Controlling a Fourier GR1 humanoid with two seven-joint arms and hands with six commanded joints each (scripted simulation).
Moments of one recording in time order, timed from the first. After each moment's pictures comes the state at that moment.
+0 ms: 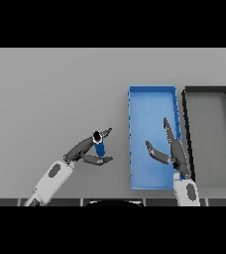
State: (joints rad) left arm -0.23 0.25 -0.54 -1.34 0.10 -0.23 -0.12; right arm 0.12 -0.10 0.13 -1.74 0.17 0.04 -0.03
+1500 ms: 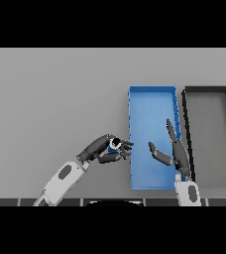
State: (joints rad) left arm -0.27 0.15 -0.59 -1.56 0.12 -0.14 -0.05; right arm 0.14 -0.11 0.11 -1.73 0.19 0.03 -0.08
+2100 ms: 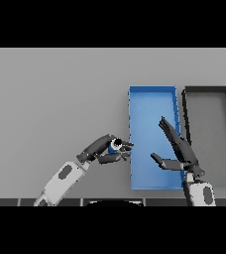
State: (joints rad) left arm -0.28 0.15 -0.60 -1.56 0.11 -0.15 -0.04; right arm 0.13 -0.23 0.10 -1.95 -0.18 0.30 -0.02
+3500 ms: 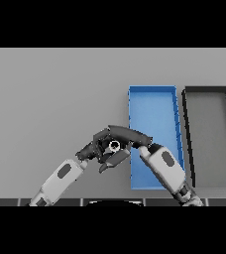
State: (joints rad) left arm -0.31 0.19 -0.60 -1.56 0.01 -0.21 0.06; right arm -0.51 -0.11 0.41 -1.75 -0.29 0.54 0.35
